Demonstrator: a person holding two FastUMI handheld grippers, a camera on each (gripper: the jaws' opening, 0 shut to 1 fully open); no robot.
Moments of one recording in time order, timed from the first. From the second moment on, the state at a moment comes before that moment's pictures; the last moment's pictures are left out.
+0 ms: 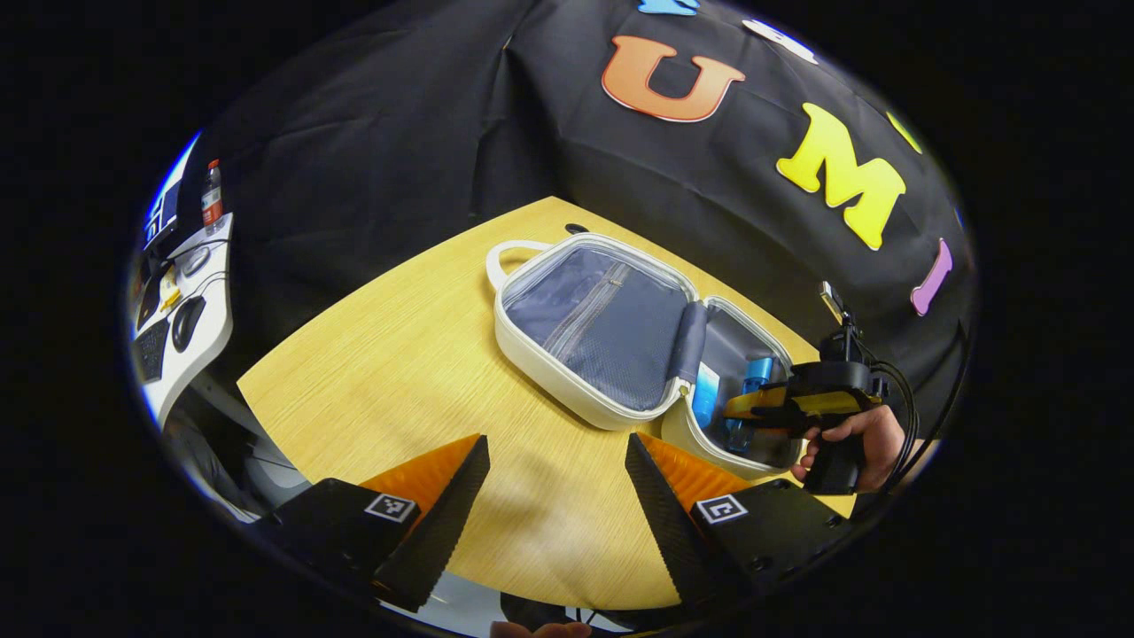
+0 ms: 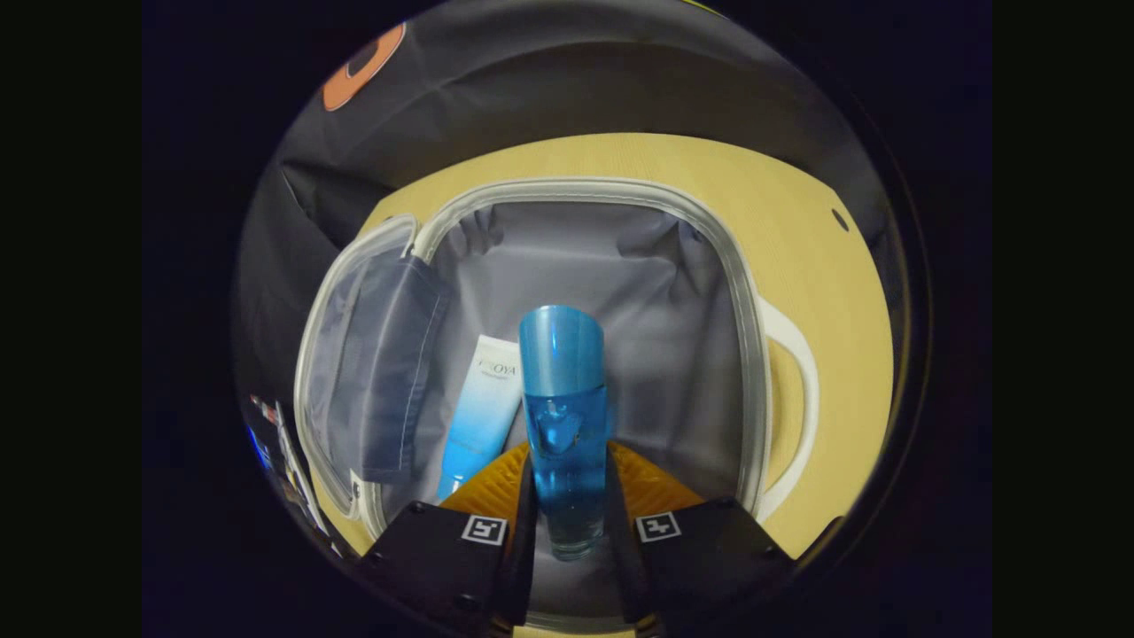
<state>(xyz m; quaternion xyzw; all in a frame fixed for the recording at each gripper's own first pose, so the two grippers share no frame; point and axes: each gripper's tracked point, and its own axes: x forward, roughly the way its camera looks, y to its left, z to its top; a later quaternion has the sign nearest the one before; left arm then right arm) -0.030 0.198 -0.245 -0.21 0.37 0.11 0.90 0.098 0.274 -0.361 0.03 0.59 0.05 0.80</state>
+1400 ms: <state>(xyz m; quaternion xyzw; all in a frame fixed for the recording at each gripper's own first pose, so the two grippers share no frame) 0.137 0.335 -0.248 -0.24 0.27 -0.01 0.93 0.042 0.214 -0.153 -0.04 0.34 0.20 0.92</state>
